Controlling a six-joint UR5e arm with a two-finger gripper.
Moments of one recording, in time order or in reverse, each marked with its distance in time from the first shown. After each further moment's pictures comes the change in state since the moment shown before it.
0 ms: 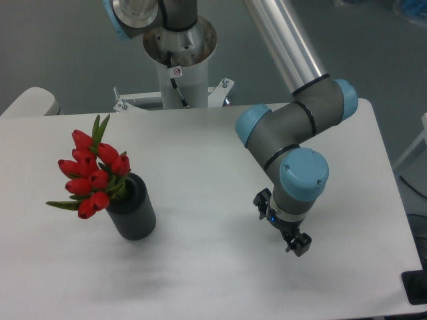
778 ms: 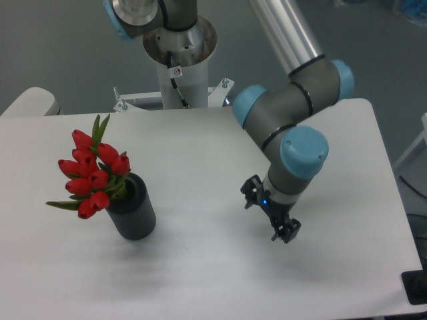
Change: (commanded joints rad) arm 0.049 0.179 -0.215 0.005 -0.320 -0.006
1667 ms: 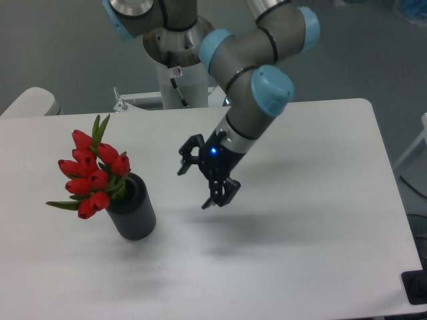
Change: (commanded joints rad) arm -0.048 0.238 -0.232 -0.014 -0.365 -0.011
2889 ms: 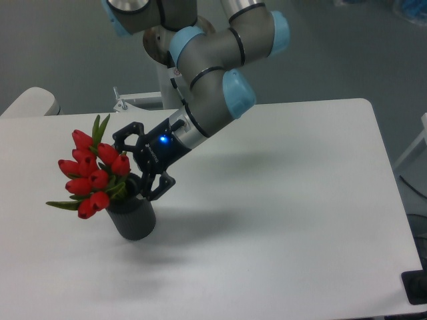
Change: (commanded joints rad) arm -0.106 -0.046 -0.063 0.009 -0.364 -0.071
